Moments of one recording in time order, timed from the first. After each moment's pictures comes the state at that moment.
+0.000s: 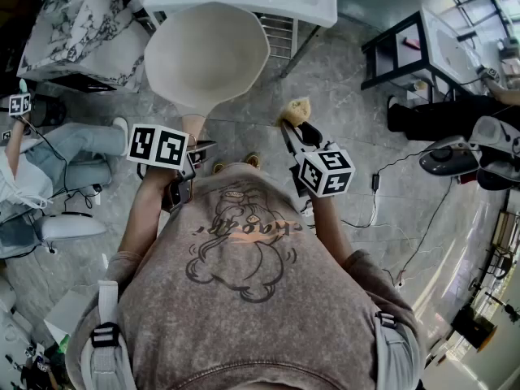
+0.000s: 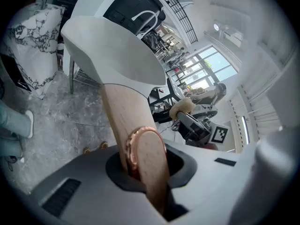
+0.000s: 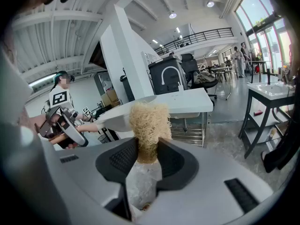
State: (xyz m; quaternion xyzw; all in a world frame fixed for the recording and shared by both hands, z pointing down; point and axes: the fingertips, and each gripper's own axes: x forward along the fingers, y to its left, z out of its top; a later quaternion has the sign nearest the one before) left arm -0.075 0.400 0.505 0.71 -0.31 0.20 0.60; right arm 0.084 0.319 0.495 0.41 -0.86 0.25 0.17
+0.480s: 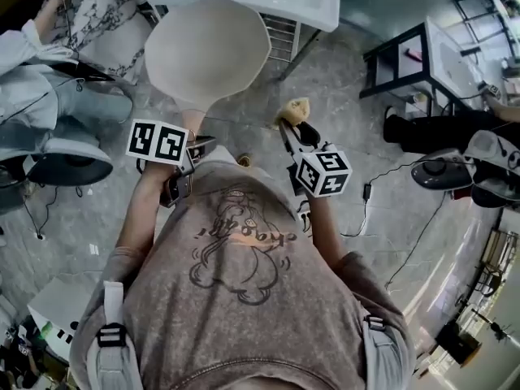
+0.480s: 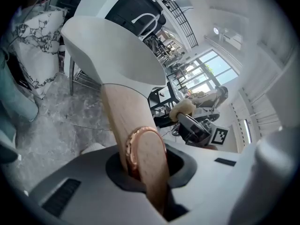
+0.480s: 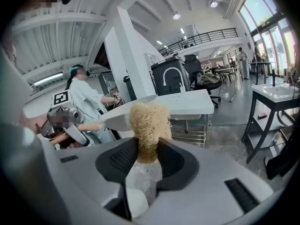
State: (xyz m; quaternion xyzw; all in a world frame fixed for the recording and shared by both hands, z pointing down) left arm -0.046 0.390 0.510 0.72 -0.33 0.18 0.59; right arm 0.109 0.305 0.499 0.39 -0.87 0.24 0.16
